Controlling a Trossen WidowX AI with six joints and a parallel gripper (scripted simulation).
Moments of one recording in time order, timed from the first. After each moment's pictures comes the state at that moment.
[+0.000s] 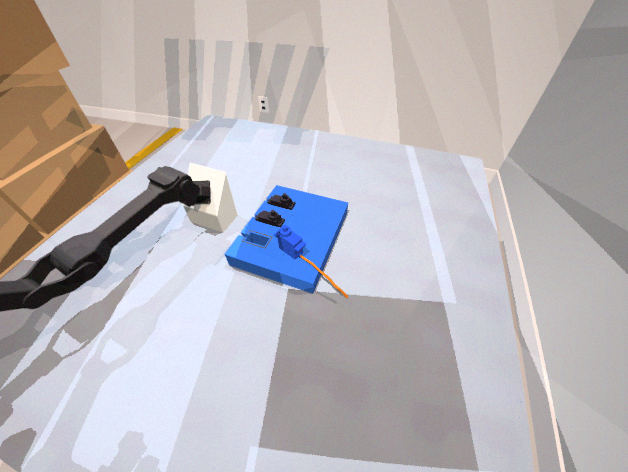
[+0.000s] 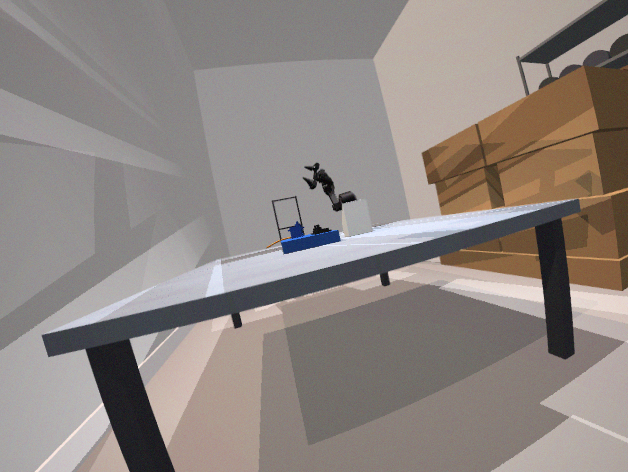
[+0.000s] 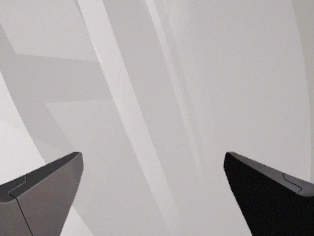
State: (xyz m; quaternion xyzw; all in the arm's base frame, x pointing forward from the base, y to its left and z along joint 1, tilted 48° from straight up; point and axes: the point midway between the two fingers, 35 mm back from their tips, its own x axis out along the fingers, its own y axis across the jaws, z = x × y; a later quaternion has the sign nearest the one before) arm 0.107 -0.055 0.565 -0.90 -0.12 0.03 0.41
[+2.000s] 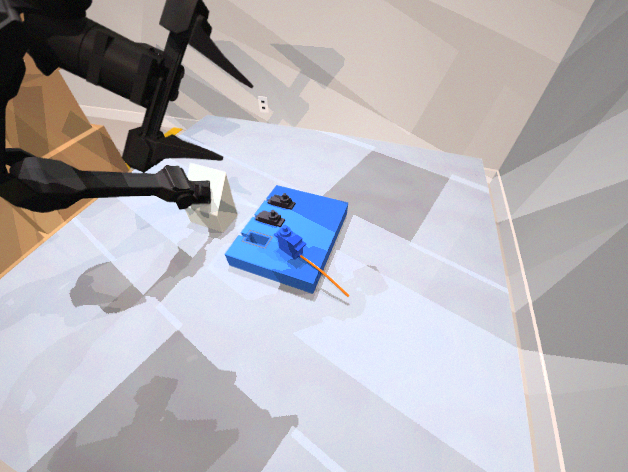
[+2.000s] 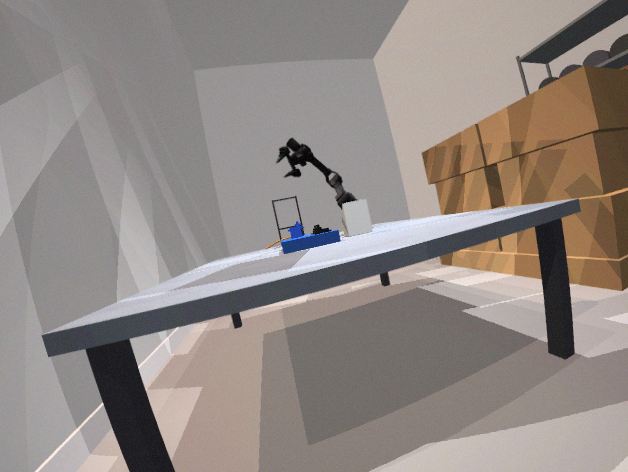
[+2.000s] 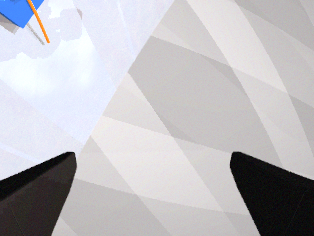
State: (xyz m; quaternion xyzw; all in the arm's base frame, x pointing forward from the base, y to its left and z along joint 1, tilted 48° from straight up) arm 0.310 0.057 0.358 -0.92 0.25 0.27 0.15
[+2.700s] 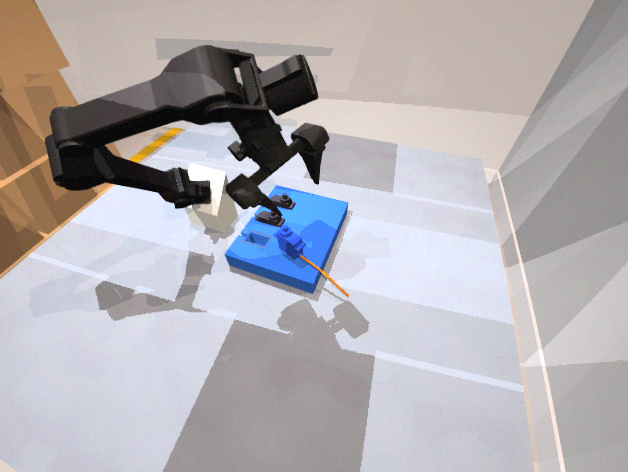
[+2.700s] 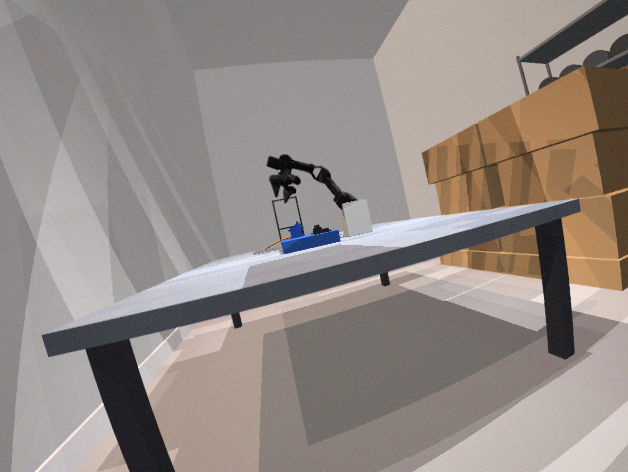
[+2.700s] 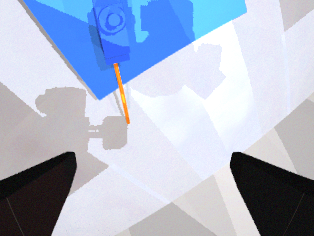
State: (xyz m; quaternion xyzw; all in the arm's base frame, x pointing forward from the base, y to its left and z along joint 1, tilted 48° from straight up) arm 0.340 -0.014 0.181 -0.77 0.42 0.47 -0.01
